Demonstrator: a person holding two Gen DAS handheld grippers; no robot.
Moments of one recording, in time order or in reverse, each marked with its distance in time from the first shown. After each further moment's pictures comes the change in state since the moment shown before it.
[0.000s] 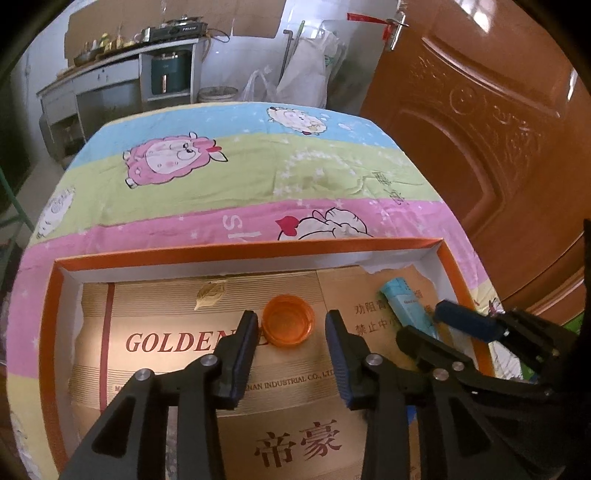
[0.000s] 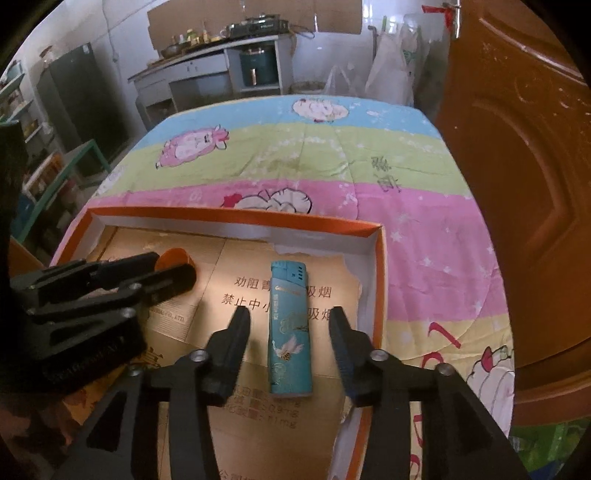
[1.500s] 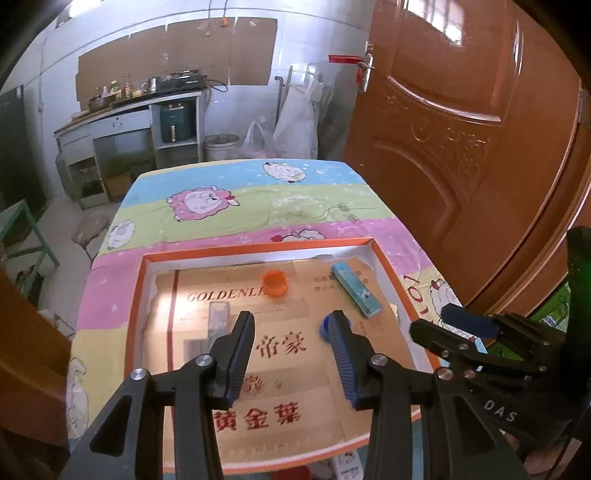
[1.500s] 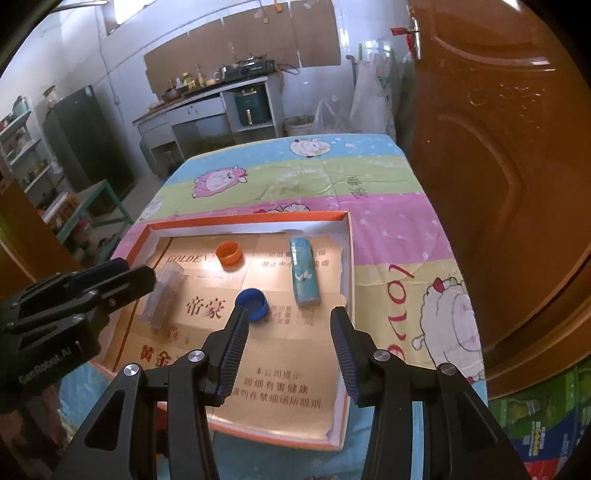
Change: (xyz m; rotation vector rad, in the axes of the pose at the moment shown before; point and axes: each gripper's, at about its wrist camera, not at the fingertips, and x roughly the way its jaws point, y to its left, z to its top) left arm -0.131 -0.023 -0.057 0.051 -0.171 0.038; right arm -0.113 0.007 -0.063 0.096 -0.138 0.030
